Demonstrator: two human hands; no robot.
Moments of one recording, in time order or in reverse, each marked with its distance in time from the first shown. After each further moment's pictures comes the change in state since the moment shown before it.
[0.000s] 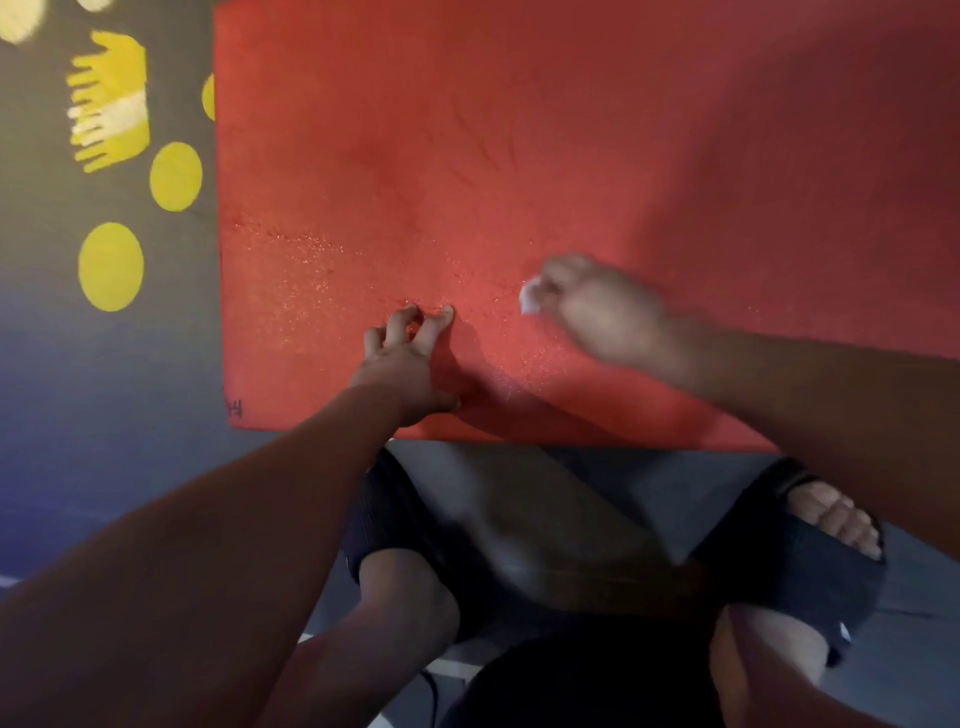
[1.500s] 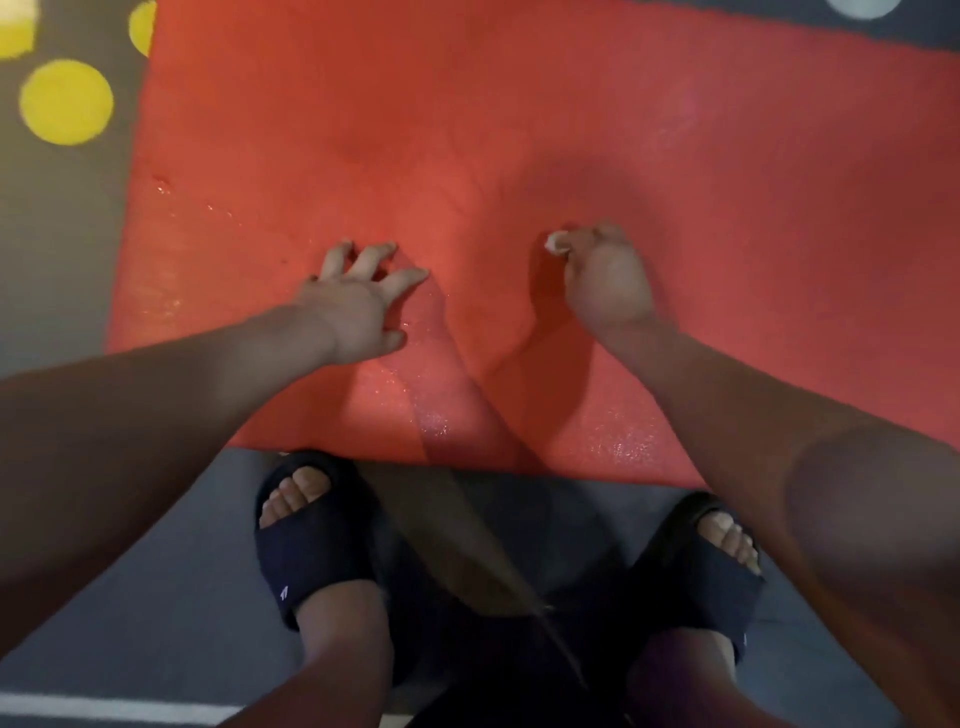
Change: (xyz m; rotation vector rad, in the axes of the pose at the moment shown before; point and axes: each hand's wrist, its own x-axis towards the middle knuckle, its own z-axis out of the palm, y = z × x) left_hand 0.067 -0.036 -0.047 0.182 0.066 0.313; right_hand 0.042 0.028 -0.031 -0.057 0.269 0.596
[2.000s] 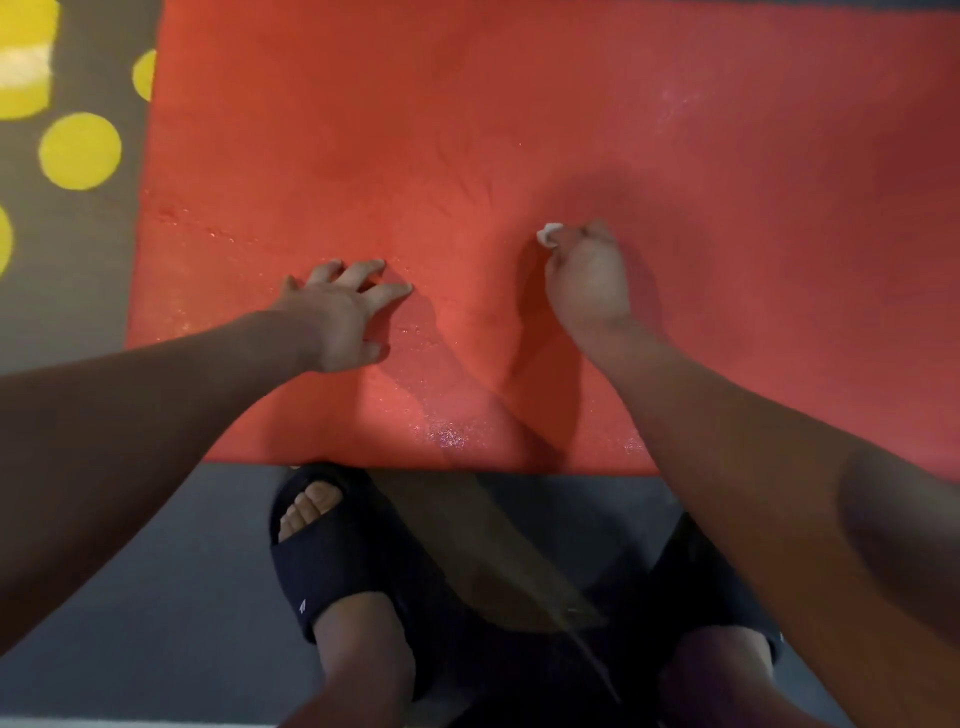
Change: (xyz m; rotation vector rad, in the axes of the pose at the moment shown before) left_hand -0.012 -0.006 -0.011 0.114 -0.019 0.017; right_hand -0.007 -0.016 0.014 0.126 0.108 0.165
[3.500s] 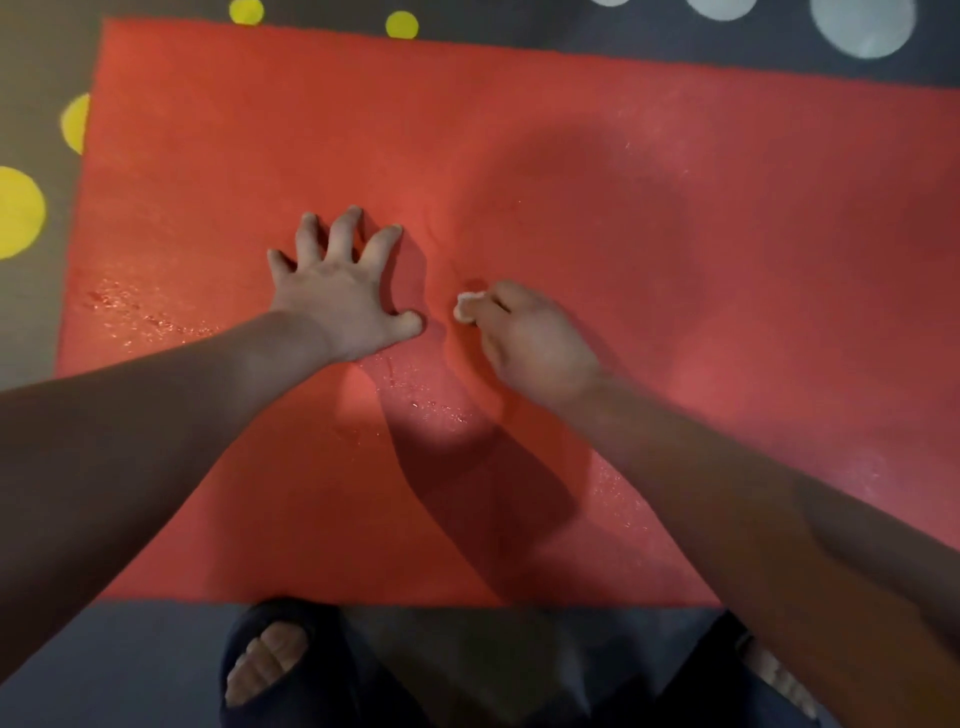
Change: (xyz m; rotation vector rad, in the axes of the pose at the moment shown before) left_hand 0.116 -0.006 -0.056 -0.165 0.286 -0.186; right_hand 0.059 -0.032 0.020 -0.008 -0.195 -0.530
